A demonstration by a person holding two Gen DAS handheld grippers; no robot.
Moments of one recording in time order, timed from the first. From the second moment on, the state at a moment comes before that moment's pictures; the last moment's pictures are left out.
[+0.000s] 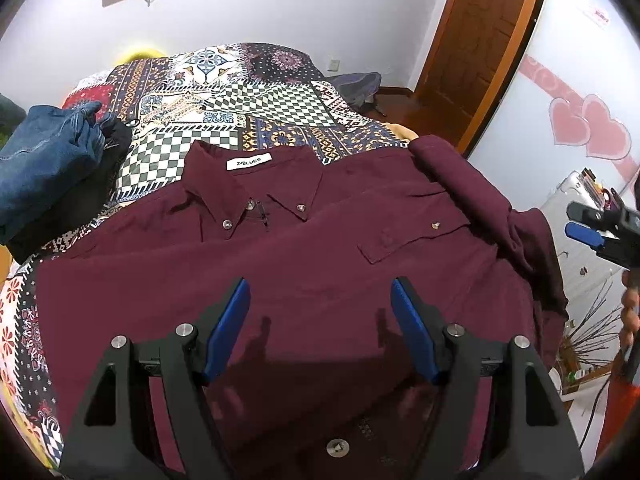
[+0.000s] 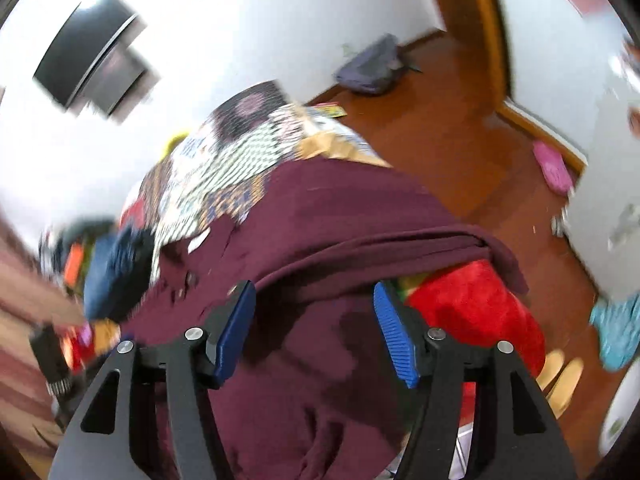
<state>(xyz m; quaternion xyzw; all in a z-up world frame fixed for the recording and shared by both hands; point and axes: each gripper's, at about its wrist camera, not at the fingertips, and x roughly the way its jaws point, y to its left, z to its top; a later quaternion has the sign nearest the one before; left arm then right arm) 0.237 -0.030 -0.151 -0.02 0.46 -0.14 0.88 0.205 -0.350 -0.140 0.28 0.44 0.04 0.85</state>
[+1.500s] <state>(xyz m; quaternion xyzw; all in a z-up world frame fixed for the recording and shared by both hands) 0.221 0.024 -0.119 -0.04 0.41 -0.10 0.90 0.253 -0.233 -0.022 0.21 0.33 0.20 0.90</state>
